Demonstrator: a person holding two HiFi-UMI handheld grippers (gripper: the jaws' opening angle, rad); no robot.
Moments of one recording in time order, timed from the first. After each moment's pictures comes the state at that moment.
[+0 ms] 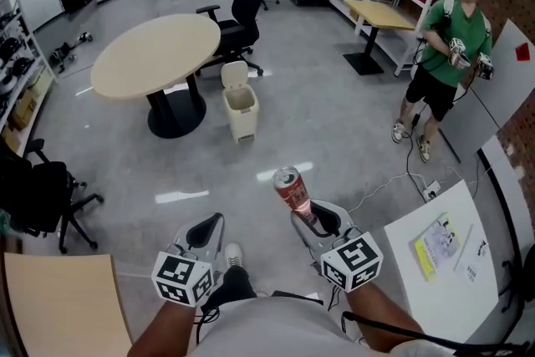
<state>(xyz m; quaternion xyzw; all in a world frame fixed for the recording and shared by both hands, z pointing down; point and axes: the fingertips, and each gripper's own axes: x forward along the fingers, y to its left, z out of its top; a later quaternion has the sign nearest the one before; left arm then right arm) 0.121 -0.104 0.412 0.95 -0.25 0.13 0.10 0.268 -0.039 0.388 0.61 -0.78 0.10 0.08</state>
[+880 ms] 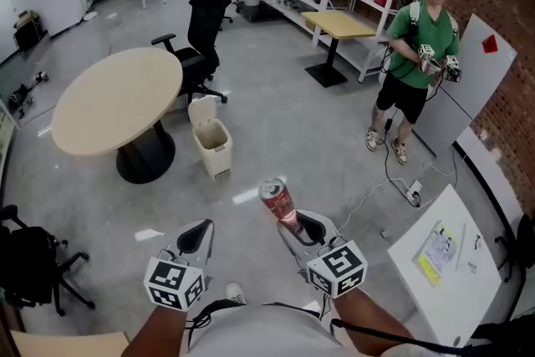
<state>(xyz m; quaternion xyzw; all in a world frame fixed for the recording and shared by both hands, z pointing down) 0.170 -0.249 0.395 0.98 -0.16 0.13 0.07 0.296 -0.156 0.380 0.68 -0.72 0.10 0.07</state>
